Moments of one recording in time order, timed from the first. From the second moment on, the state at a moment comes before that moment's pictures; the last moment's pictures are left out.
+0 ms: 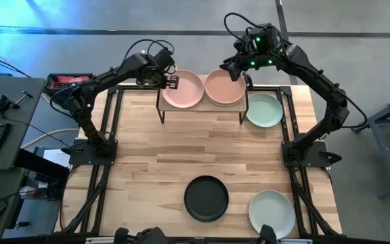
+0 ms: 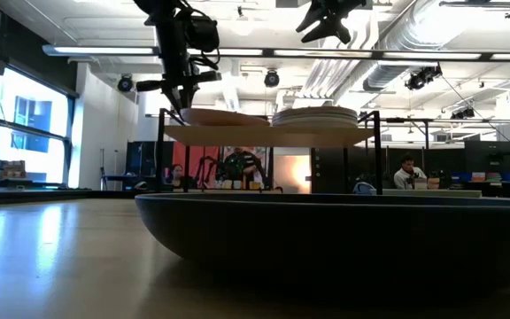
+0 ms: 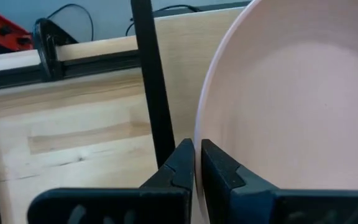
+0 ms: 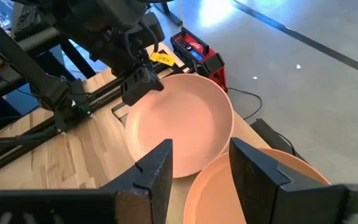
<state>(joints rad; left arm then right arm) 0.68 1.72 1.62 -1.11 -0.19 -0.69 -0.67 1.55 1.83 -0.84 -0.29 0.11</state>
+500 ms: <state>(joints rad) 0.68 1.72 1.62 -1.13 -0.16 -0.66 -0.67 1.55 1.83 -0.84 -0.29 0.11</state>
